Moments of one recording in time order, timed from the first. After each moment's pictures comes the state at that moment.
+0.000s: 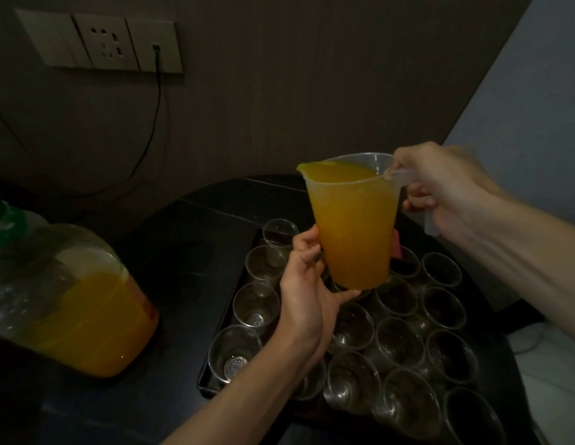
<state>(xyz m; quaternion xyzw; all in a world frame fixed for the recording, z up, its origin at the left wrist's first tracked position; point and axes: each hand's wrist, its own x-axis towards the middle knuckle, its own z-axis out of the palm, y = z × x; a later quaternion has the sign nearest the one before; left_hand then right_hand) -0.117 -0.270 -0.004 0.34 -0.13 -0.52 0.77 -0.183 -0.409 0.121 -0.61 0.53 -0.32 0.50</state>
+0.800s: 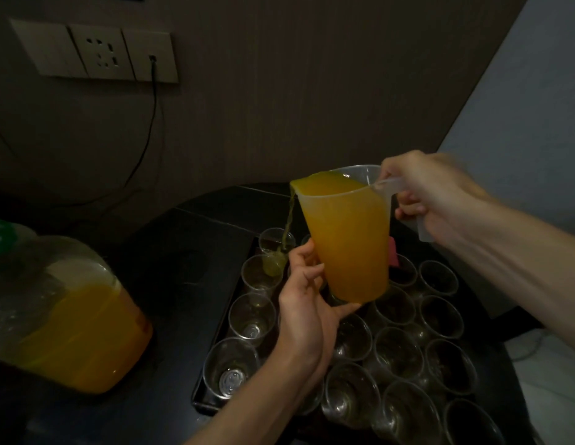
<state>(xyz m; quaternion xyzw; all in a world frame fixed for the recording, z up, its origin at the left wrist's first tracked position) -0.123 -0.268 0.002 0.34 -0.10 -0.52 0.78 -0.176 -0.411 0.122 -0.63 0.53 -0.29 0.49</state>
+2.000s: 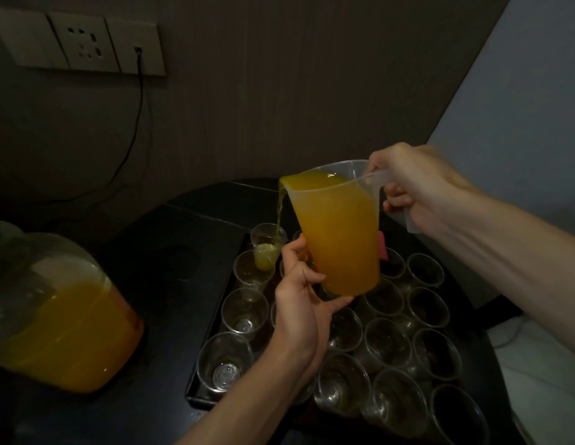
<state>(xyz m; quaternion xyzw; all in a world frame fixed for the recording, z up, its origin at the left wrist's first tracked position) -0.126 -0.265 0.002 0.35 -0.11 -0.52 0.77 -0.175 -0.409 0.126 -0.63 0.53 -0.29 0.49</state>
